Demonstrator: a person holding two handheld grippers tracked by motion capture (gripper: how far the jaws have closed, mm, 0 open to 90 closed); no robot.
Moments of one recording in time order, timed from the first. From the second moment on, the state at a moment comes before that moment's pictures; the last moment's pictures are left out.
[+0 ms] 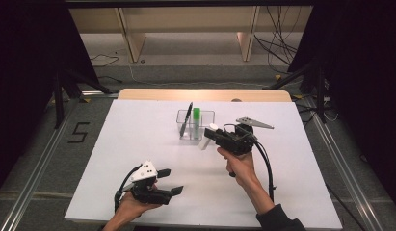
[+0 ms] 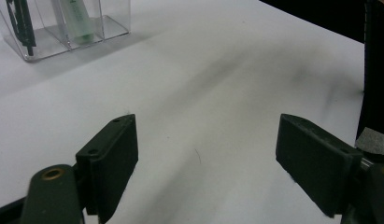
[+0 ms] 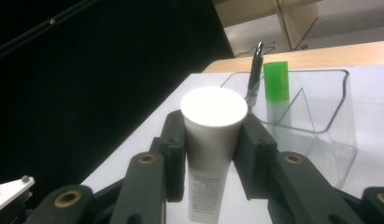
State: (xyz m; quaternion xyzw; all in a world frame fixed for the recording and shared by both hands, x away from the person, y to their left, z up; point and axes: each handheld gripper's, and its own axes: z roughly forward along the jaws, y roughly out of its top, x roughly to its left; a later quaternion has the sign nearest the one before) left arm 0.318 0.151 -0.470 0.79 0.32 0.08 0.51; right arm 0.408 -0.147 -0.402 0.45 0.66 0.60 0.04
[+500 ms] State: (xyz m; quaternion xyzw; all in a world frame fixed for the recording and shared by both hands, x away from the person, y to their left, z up) left arm 0.315 0.157 -0.470 0.79 0.32 0.08 0.51; right arm 0.432 -0.124 -0.390 0.44 0.68 0.59 0.06
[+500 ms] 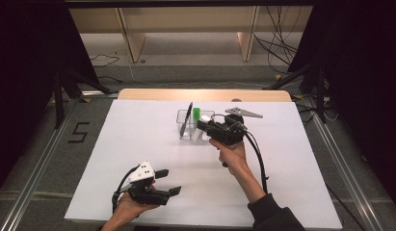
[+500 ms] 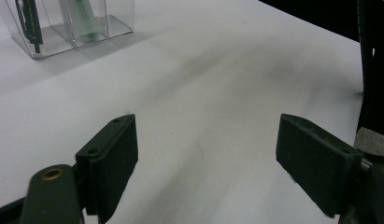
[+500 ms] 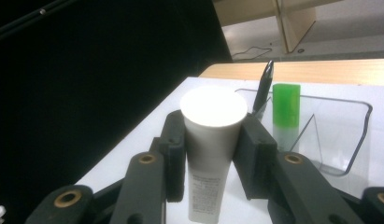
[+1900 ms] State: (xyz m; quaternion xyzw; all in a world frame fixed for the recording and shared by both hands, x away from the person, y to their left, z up) left arm 0.314 0.164 -0.467 0.78 0.33 0.09 0.53; right arm 0.495 -0.132 -0.385 0.49 0.68 0.53 0.13
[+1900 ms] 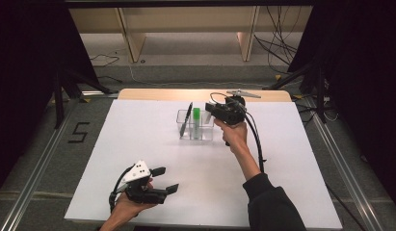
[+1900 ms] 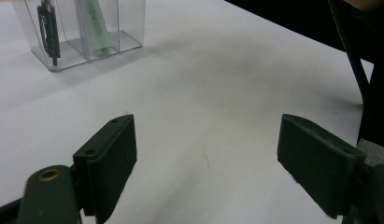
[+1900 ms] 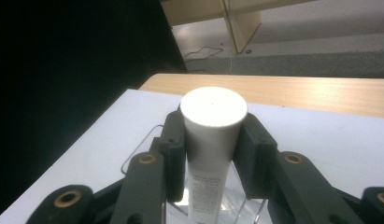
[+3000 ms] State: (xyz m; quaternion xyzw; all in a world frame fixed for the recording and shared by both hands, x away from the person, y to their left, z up) left arm 0.315 0.165 -0.466 0.77 0.33 0.09 0.53; right arm 0.515 -0.124 -0.395 0.50 0.69 0.49 0.14
